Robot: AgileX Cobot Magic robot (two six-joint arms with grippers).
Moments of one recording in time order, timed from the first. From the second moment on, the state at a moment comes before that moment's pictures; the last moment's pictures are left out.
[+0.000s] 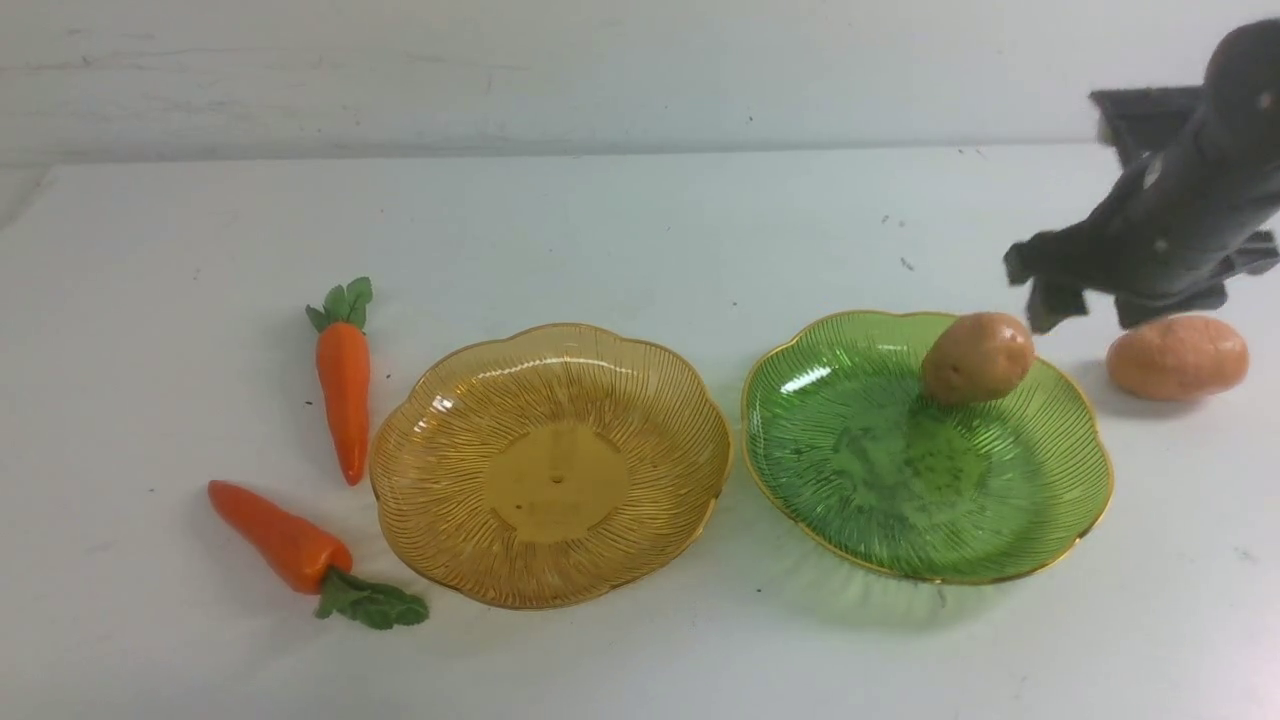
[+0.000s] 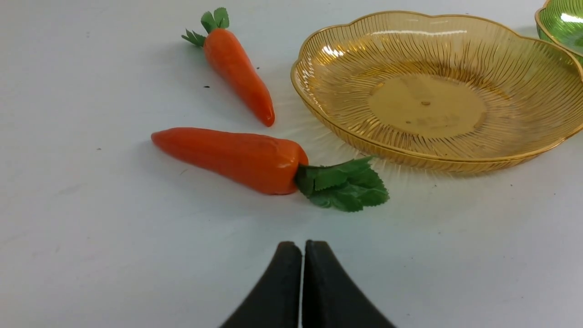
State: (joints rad) right arm 0.15 1.84 -1.47 -0.05 0.95 0.14; left arm -0.18 -0.01 0.03 -0.07 0.38 0.02
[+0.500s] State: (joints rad) right arm -0.11 2.00 -1.57 -0.08 0.91 0.66; left arm -0.18 -0.01 0.03 -0.07 0.38 0.02
